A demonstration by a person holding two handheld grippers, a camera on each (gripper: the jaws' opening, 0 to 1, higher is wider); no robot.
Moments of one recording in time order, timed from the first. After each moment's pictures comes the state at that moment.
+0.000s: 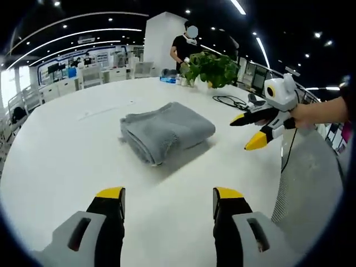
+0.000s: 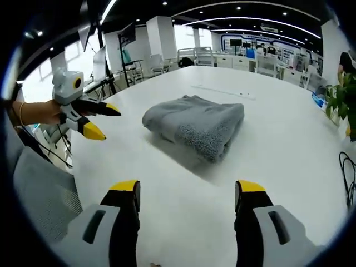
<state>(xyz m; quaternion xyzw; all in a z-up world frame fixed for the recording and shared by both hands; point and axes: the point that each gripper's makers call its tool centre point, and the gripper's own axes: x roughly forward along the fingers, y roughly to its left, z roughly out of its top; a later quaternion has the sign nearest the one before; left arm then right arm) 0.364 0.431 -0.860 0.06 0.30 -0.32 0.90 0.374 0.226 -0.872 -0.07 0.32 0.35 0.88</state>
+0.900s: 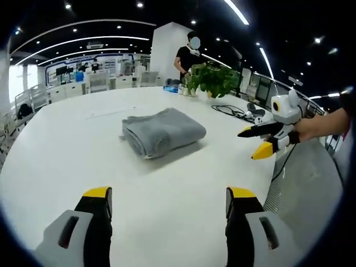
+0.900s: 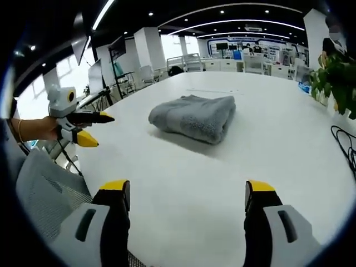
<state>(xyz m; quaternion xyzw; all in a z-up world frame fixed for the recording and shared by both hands) 0.326 0.434 -0.853 0.03 0.27 -0.31 0.91 0.327 0.214 -0.870 -0.01 0.31 0.31 0.90</state>
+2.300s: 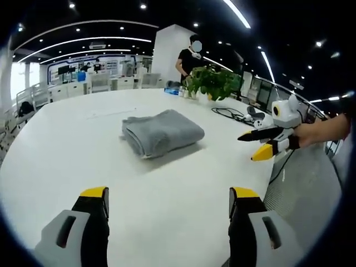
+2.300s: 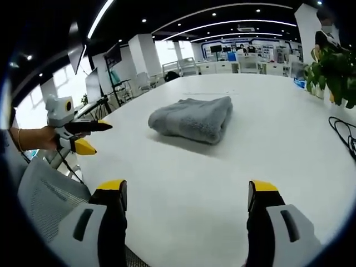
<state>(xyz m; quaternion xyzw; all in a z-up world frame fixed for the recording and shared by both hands) 0.322 0.433 -0.849 0.02 0.26 -0.30 0.92 0.324 0.212 -0.870 0.02 0.30 0.30 0.90</state>
